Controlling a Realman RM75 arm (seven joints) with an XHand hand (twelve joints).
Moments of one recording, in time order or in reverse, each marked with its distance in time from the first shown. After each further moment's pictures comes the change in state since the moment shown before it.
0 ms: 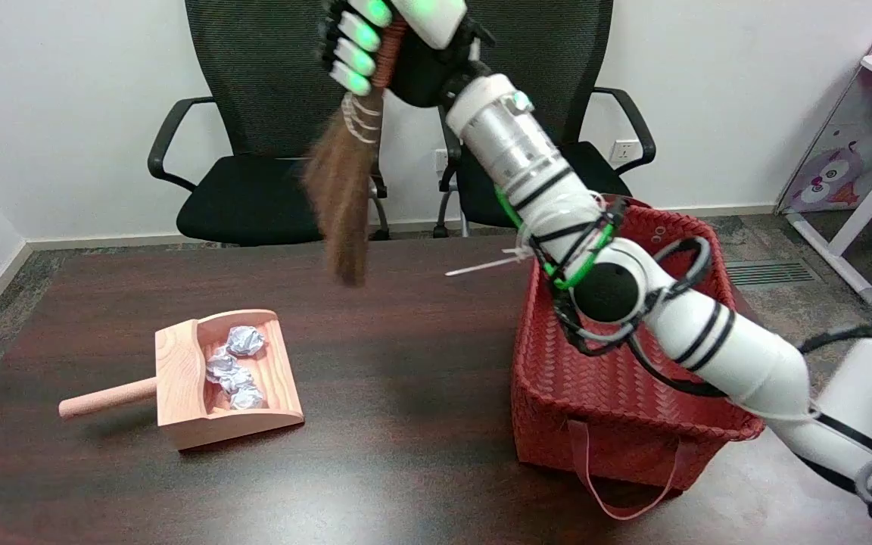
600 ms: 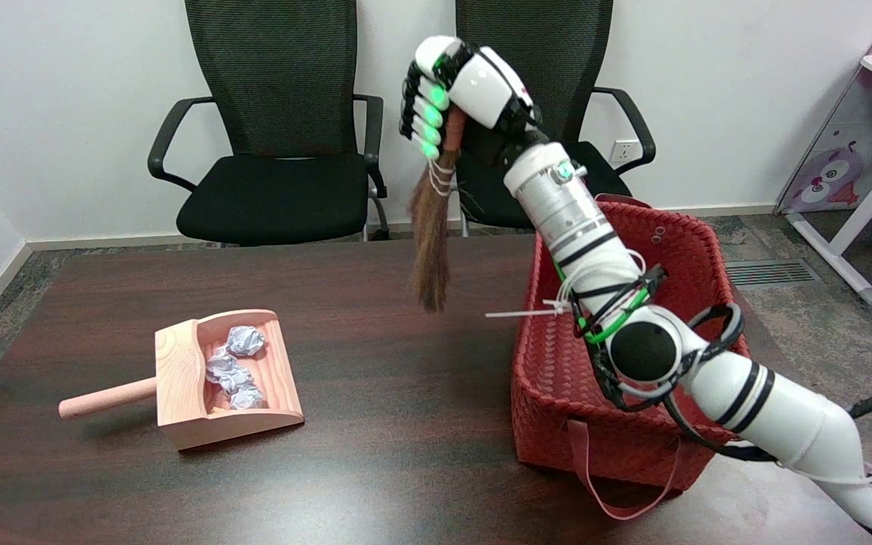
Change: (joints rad) arm -0.234 0.070 0.069 -0.060 0.095 -0.126 -0.374
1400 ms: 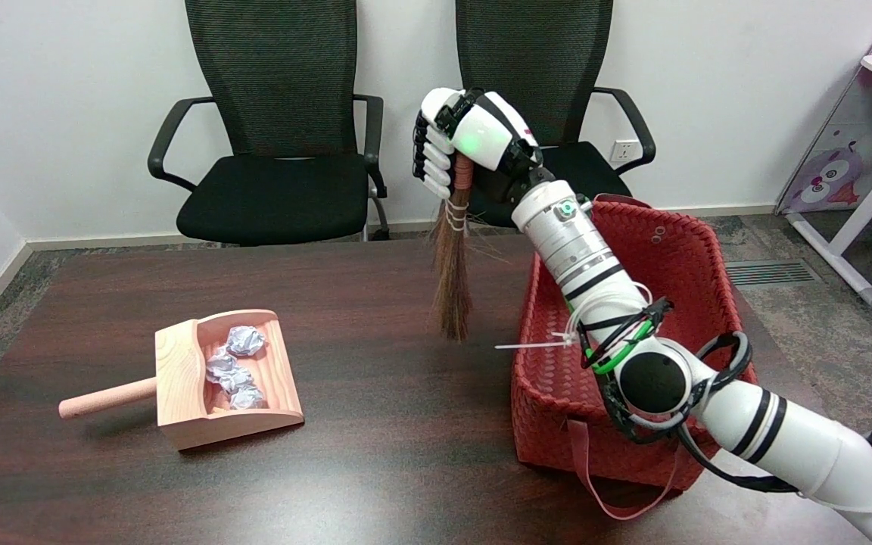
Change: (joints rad) arm -0.092 0.021 -0.011 -0.014 0.021 -0.033 -0.101
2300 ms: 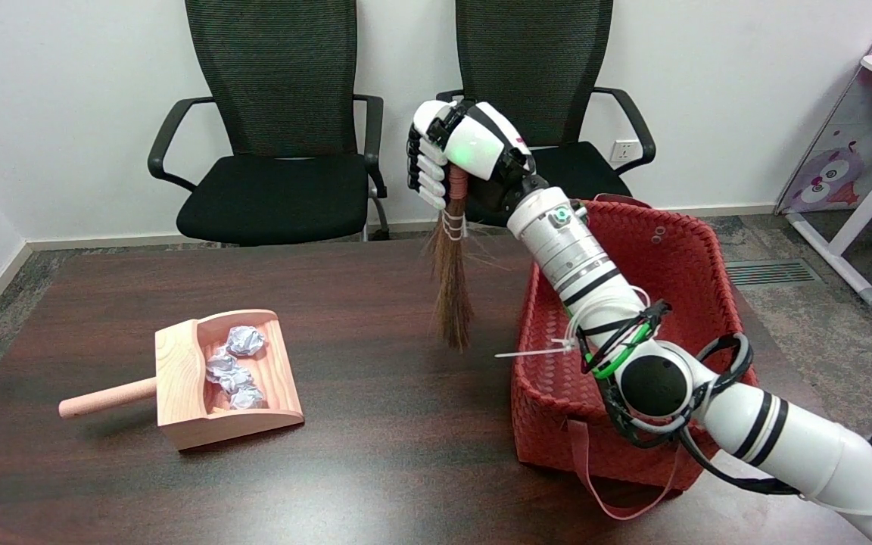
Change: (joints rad) arm -0.008 0.004 -0.005 -0.005 0.003 0.029 -0.013
